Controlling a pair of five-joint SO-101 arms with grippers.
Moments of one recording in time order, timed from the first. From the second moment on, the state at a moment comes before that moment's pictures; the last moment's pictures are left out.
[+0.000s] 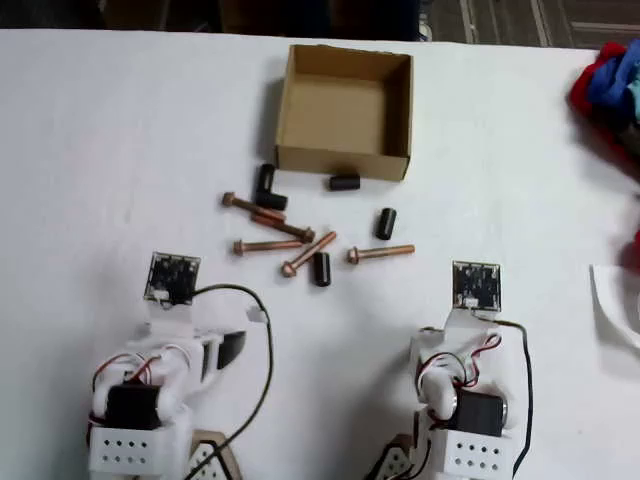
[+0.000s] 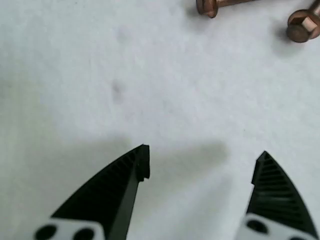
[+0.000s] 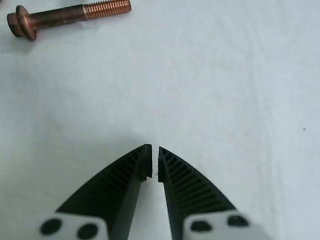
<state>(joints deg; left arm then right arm) -5.4 -102.2 95.9 73.6 -1.9 4.3 -102.4 96.4 72.4 4.6</state>
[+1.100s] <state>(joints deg) -5.4 -102.2 95.9 73.6 -1.9 -9.5 -102.5 82.3 67.1 24.2</state>
